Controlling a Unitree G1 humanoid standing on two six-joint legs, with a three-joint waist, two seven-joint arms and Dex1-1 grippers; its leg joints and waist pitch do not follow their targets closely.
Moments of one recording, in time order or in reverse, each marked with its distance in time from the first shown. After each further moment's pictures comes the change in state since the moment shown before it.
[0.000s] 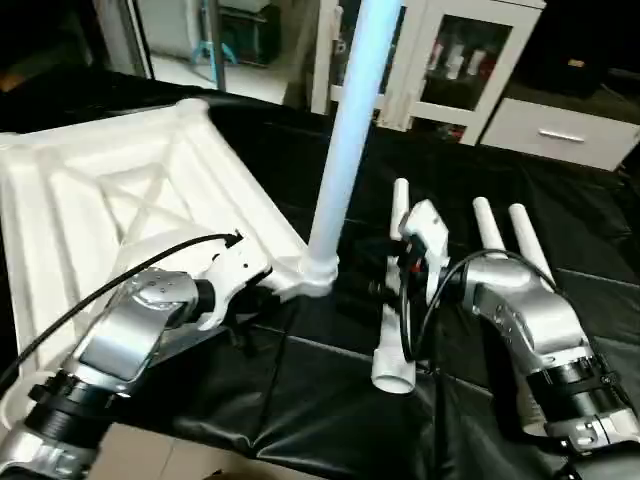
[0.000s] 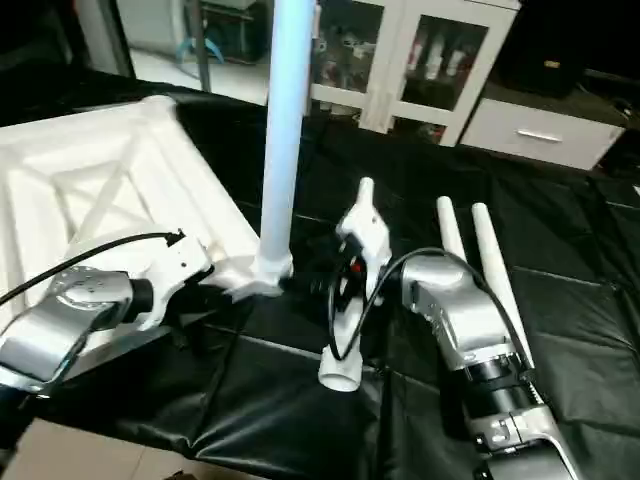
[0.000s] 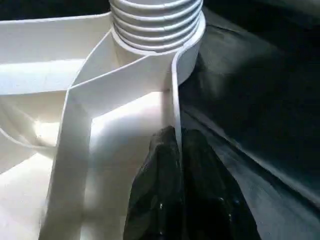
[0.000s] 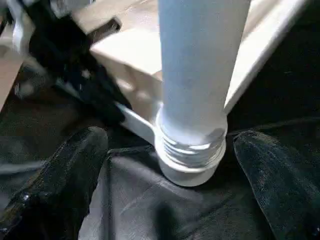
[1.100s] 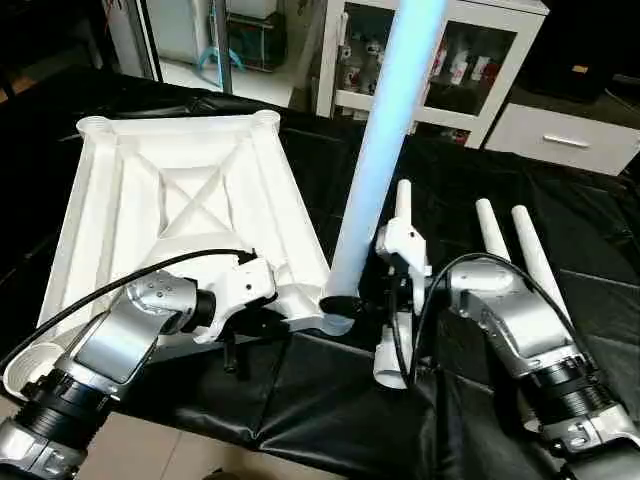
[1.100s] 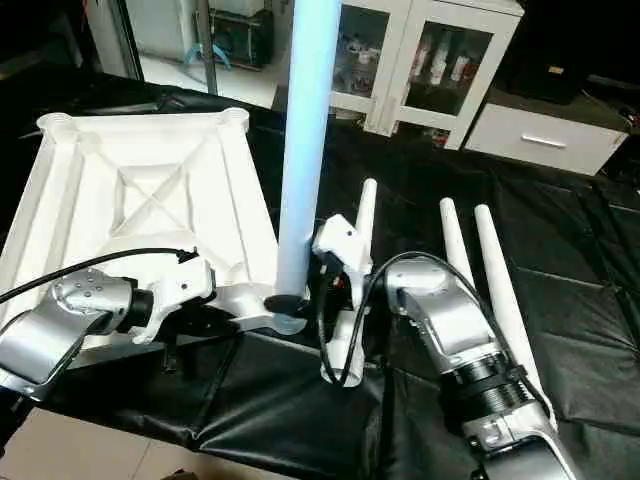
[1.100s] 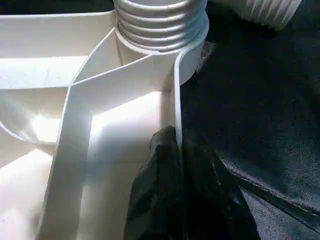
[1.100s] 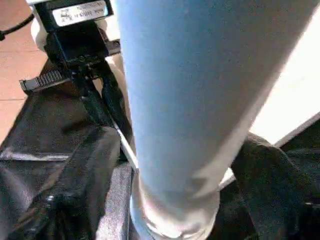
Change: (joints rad) left arm -0.011 0.018 -0.048 0.038 -0.006 -0.105 -0.120; right arm -0.017 0.022 0.051 0.023 -0.019 -0.088 0.041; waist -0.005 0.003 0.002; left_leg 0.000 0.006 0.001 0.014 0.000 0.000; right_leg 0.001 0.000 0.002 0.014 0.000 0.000
